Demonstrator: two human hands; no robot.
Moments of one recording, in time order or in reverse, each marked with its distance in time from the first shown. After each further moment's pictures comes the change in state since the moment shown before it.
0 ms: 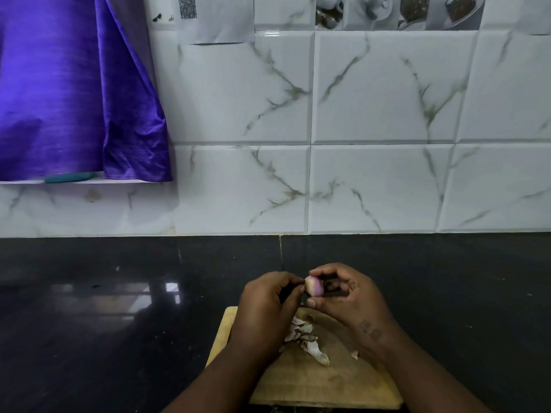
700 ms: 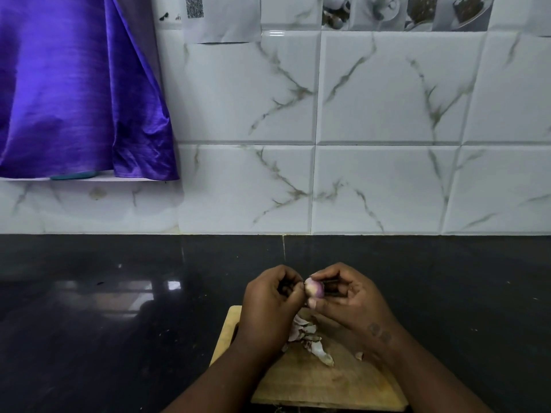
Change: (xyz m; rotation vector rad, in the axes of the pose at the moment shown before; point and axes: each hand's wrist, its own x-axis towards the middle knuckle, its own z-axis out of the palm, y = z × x) left_hand 0.000 0.003 0.002 -0.246 0.033 -0.183; right_hand -0.001 0.002 0.004 0.126 -0.081 -0.023
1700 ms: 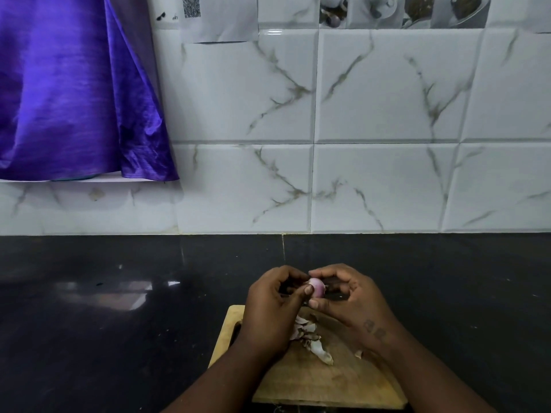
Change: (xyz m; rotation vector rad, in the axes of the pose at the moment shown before) left_hand 0.000 -0.006 0.005 -0.105 -0.053 0.016; right_hand 0.002 0.000 -0.003 -0.087 0.021 0.005
